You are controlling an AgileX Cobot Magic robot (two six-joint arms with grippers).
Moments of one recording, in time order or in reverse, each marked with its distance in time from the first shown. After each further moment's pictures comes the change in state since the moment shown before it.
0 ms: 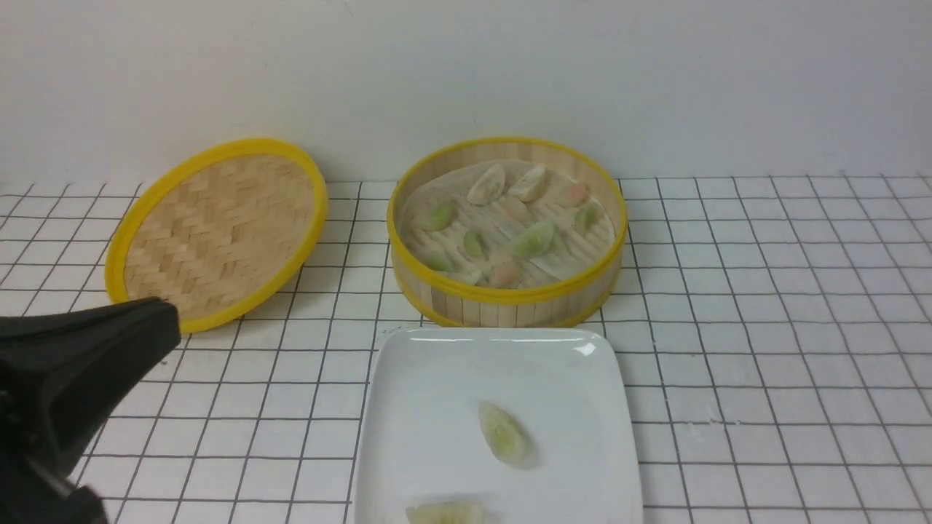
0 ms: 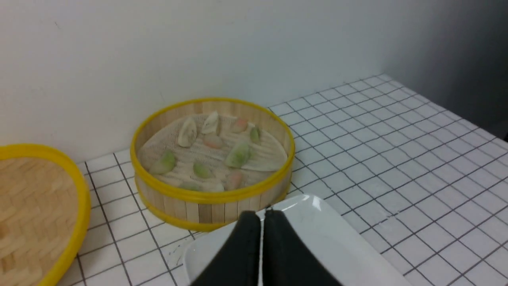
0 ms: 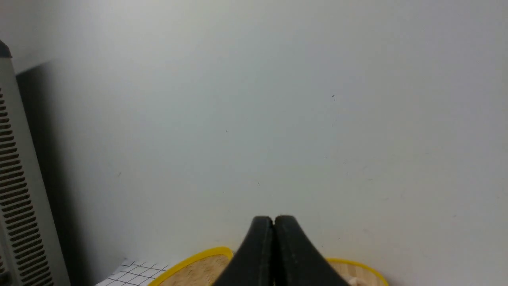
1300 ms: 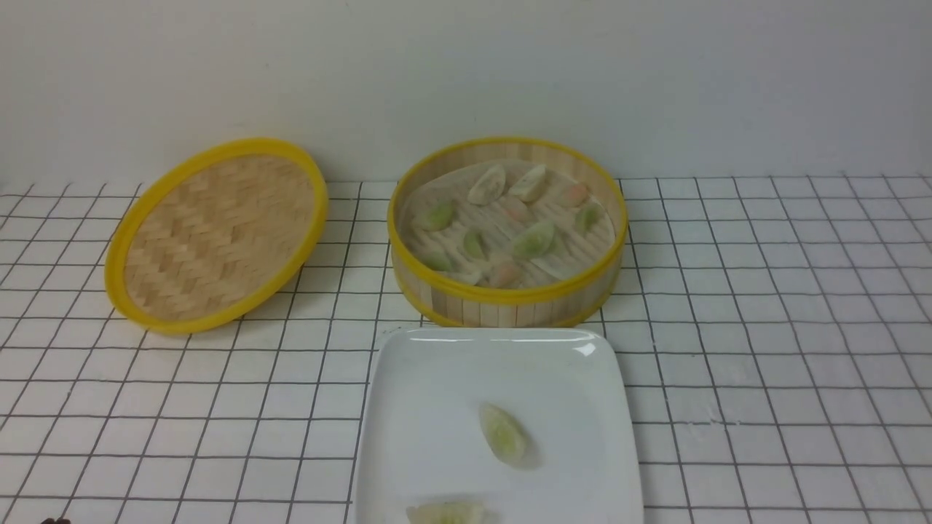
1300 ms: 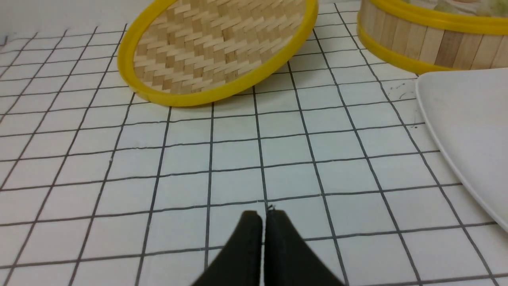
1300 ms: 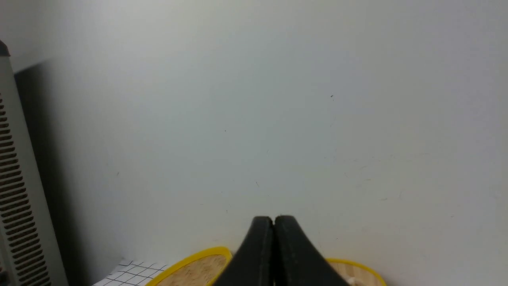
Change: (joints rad) right arm 0.000 -0.001 0.001 -0.005 0.003 0.001; left arm 0.463 -0.496 0.619 0.136 -0.004 -0.027
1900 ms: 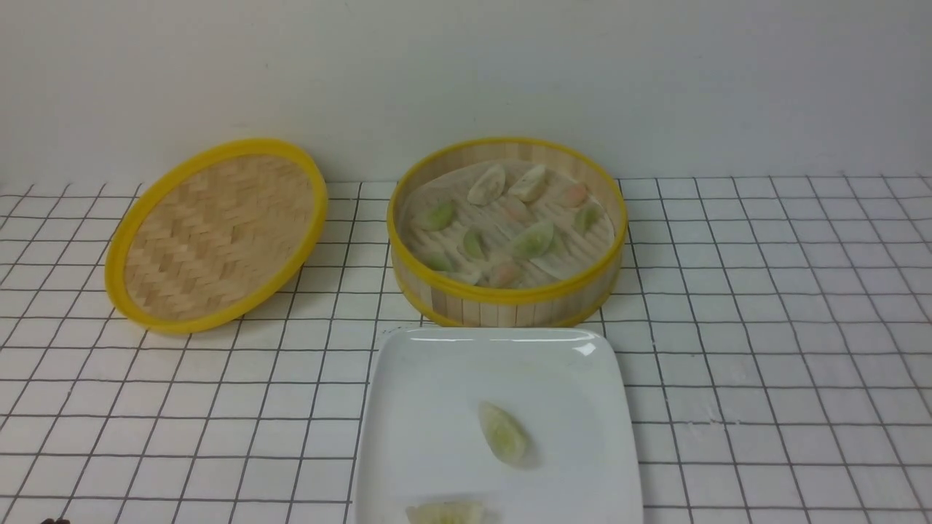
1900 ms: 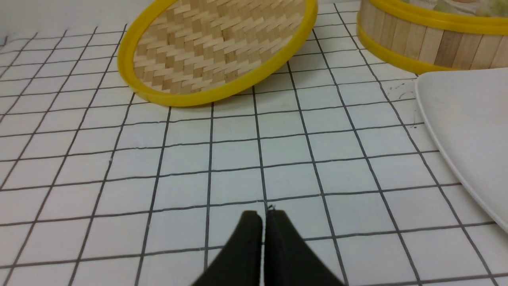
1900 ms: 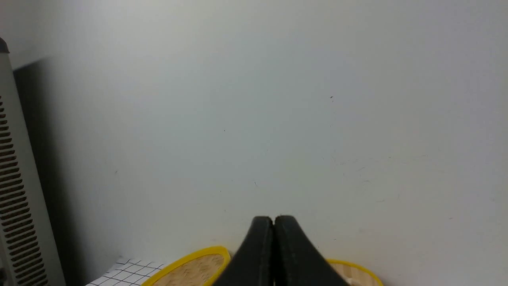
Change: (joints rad) right arm 0.000 0.000 0.000 0.019 -0.002 -0.028; left arm 0.000 0.000 0.000 0.000 0.000 0.000
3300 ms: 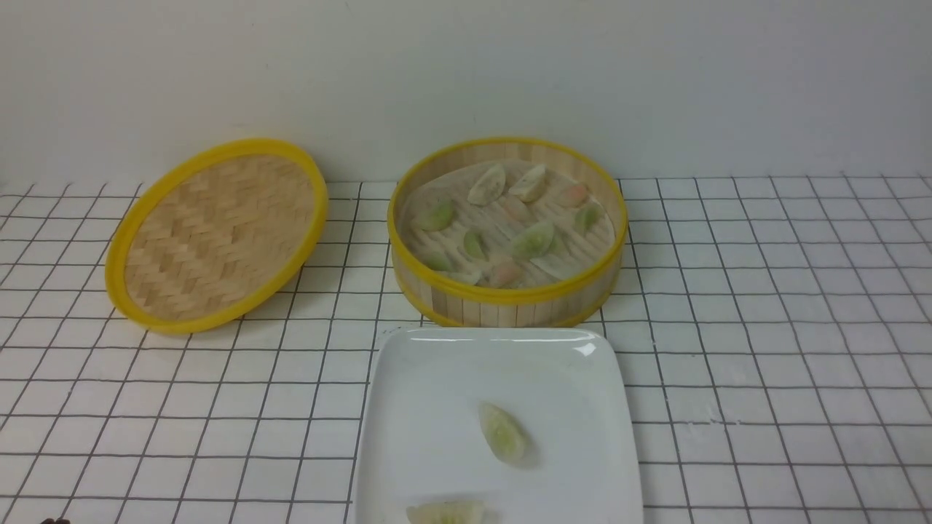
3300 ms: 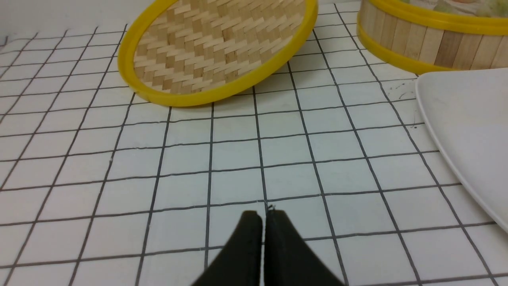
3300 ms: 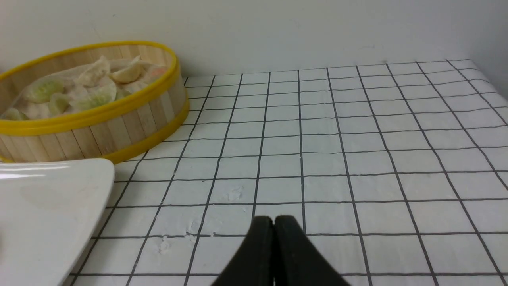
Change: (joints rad) right arm -0.601 0.001 0.442 0.551 -0.002 -0.559; left arm 0.000 0.000 0.001 0.000 0.000 0.000
